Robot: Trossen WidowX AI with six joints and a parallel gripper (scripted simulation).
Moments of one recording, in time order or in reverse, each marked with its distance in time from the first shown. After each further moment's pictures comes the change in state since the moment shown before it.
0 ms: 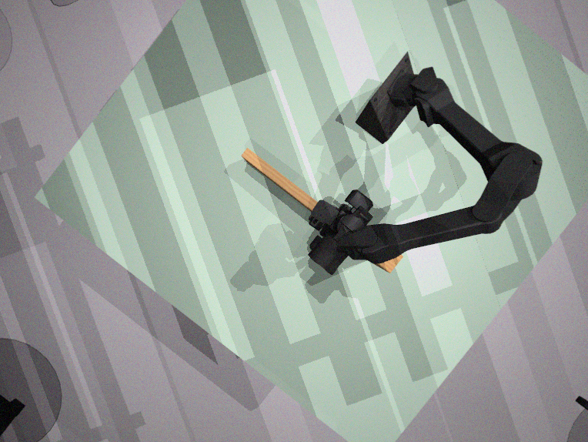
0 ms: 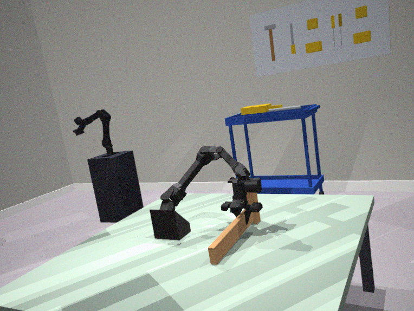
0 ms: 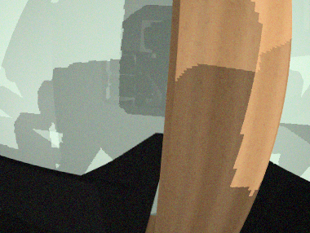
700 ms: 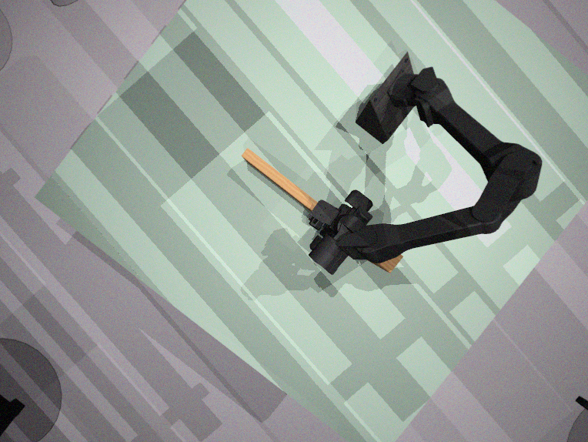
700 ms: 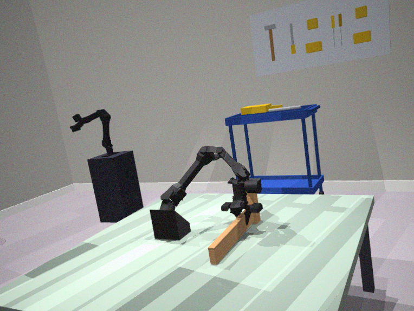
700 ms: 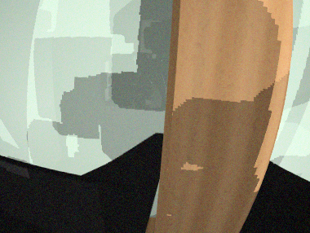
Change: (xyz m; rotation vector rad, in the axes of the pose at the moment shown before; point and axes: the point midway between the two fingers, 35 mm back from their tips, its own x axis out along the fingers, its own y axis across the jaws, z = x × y) arm 0.003 0.000 0.000 0.000 -0.001 0.002
